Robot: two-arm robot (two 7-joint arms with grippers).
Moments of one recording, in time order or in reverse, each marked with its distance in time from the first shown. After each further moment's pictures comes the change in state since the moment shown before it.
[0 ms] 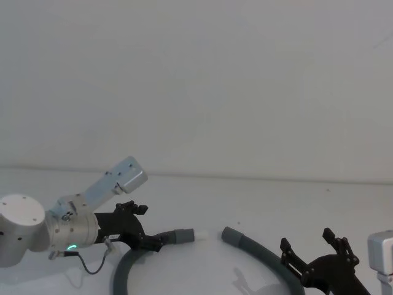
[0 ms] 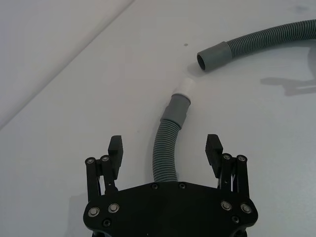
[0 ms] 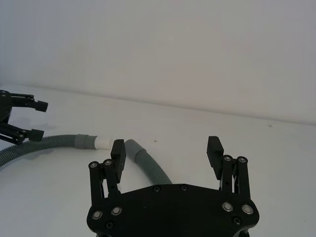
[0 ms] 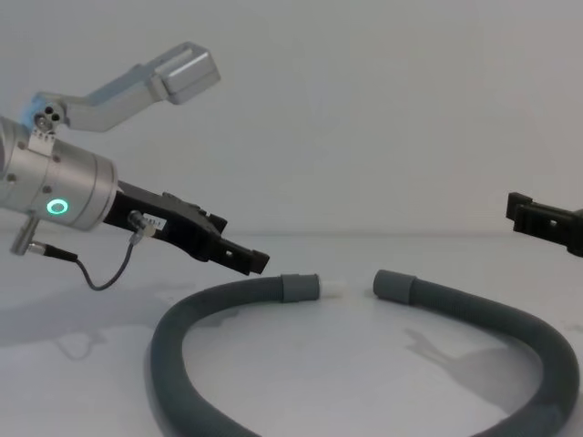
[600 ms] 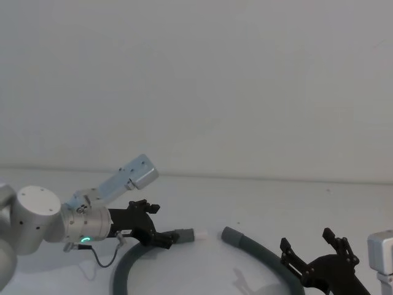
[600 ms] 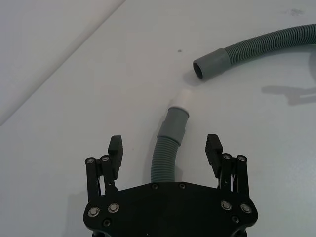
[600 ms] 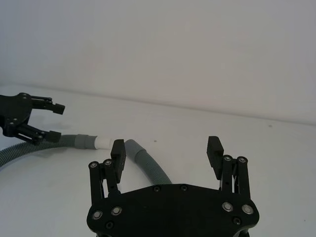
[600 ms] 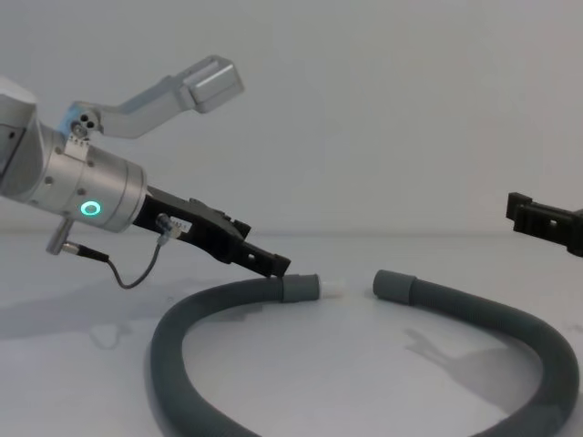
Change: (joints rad) left arm -0.096 -0.088 0.035 0.195 0.018 -0.072 -0.070; right arm 0.000 0.000 0.000 0.000 0.000 0.000 0.000
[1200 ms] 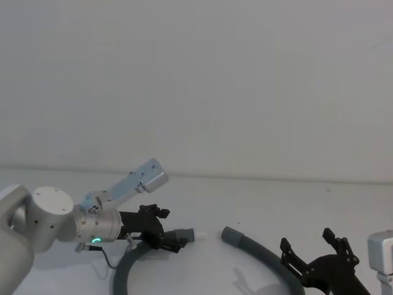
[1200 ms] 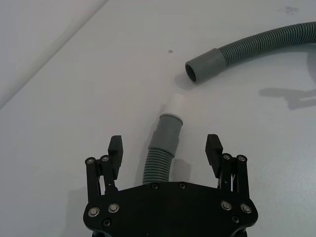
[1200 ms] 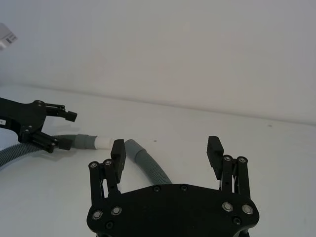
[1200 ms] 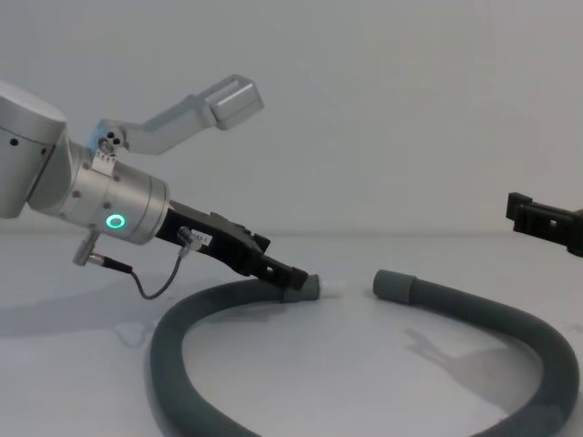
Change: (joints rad) left arm -0.067 -0.086 0.020 0.187 0.018 -0.081 -0.057; right arm 0.000 0.000 0.000 0.000 0.000 0.000 0.000
